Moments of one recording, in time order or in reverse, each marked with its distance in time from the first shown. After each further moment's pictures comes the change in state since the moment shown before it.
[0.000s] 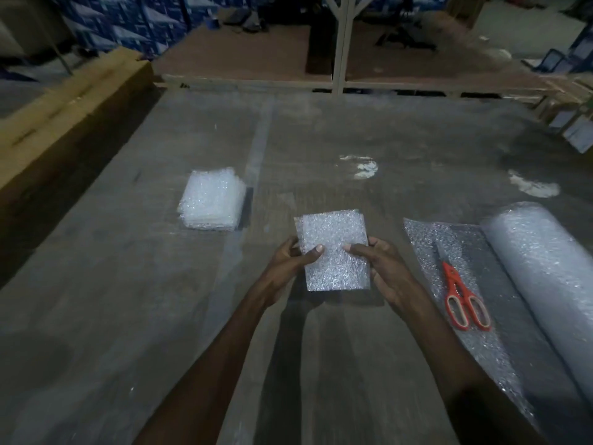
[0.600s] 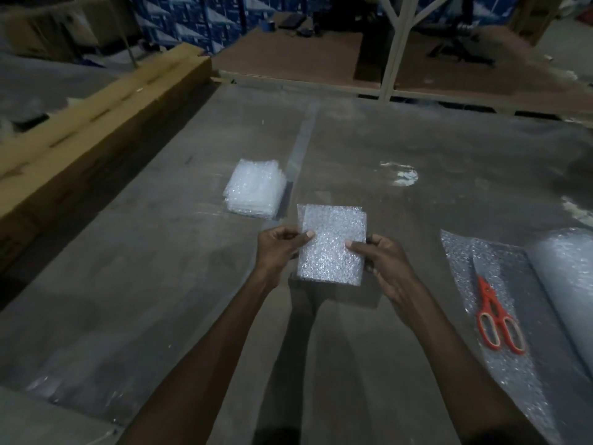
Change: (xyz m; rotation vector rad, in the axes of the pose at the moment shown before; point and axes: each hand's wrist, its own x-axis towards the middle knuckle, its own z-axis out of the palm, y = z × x) left_hand -0.039 0.021 -0.043 -0.067 0.468 0.160; right_hand -0.001 0.005 0.055 -0.152 -0.010 -0.027
